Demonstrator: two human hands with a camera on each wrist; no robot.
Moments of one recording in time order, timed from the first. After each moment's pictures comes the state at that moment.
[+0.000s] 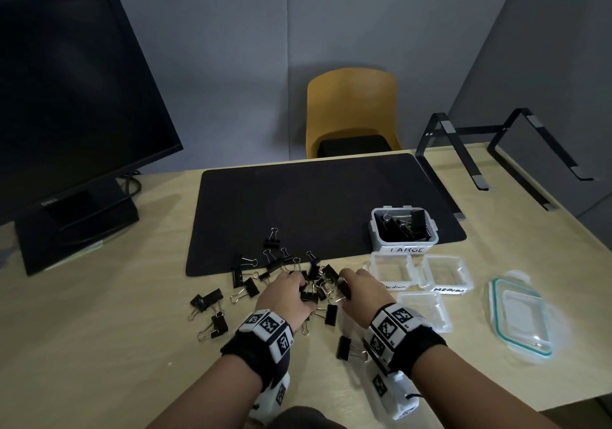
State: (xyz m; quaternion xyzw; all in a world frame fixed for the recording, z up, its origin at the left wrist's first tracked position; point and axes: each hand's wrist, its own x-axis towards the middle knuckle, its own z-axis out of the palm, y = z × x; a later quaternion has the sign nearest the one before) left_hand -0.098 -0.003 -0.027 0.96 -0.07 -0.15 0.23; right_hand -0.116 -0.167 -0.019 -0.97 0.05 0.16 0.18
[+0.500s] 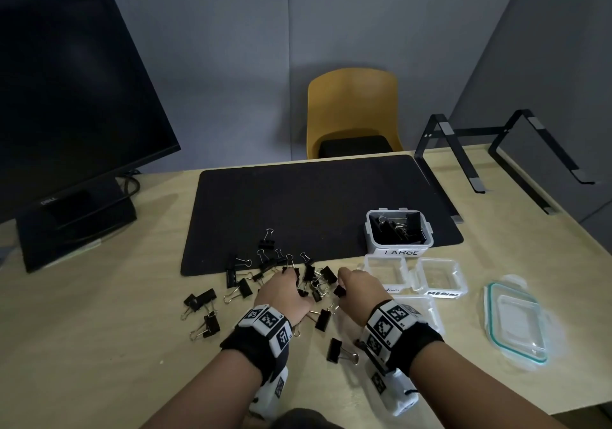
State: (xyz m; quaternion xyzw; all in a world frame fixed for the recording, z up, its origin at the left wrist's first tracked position) left_hand -0.095 -0.019 -0.017 0.96 -0.02 -0.16 0.22; right_hand -0.109 -0.176 -0.006 -0.97 0.02 0.18 0.15
